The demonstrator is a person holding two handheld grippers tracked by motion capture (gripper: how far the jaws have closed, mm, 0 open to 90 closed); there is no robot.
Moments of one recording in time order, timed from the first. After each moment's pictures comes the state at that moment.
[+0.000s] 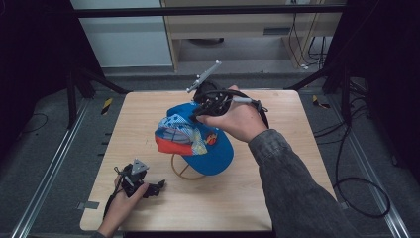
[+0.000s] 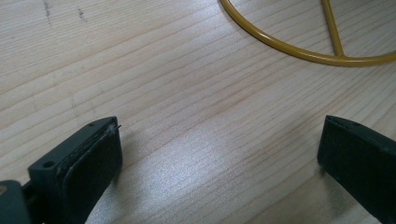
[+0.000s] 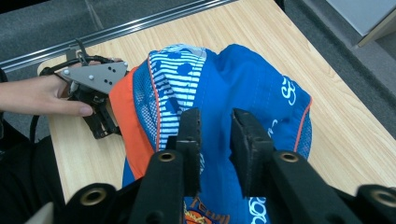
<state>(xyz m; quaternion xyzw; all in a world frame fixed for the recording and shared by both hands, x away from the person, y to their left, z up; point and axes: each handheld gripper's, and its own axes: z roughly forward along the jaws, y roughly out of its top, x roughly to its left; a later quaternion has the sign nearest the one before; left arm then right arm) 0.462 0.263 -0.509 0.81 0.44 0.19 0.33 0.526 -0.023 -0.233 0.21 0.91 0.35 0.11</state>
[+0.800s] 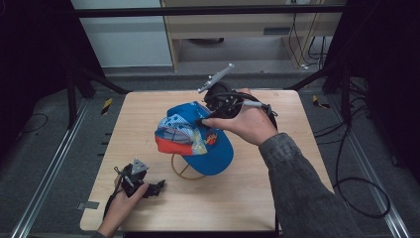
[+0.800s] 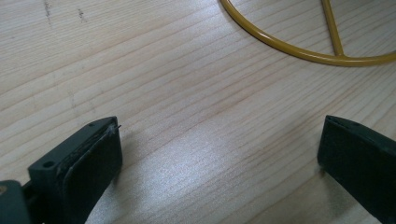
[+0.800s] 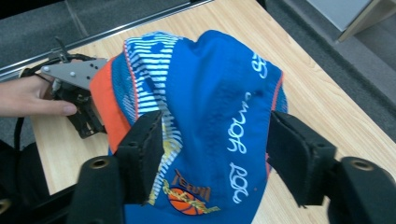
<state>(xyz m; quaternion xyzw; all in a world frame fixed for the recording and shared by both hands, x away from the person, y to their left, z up) 0.462 0.263 -0.509 0.81 0.44 0.19 0.33 0.523 -0.045 -0.239 0.24 0.89 0.35 0.13</state>
